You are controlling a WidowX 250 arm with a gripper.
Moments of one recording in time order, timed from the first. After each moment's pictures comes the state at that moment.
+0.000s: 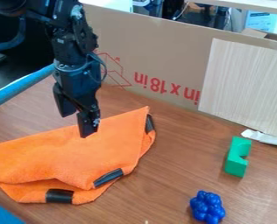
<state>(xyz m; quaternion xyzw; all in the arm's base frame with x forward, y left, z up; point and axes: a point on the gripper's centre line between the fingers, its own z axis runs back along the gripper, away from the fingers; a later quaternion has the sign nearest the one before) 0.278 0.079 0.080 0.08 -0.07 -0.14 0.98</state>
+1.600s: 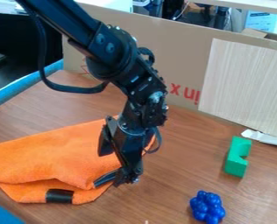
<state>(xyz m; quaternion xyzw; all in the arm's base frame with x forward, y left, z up) 0.280 0.007 0.014 0.17 0.01 -0.24 0.96</state>
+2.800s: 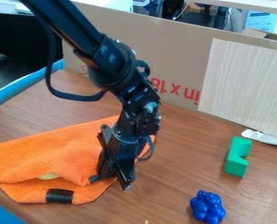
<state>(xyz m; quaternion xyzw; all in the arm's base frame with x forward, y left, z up) 0.275 0.021 -0.004 0.17 0.04 -0.24 0.95</state>
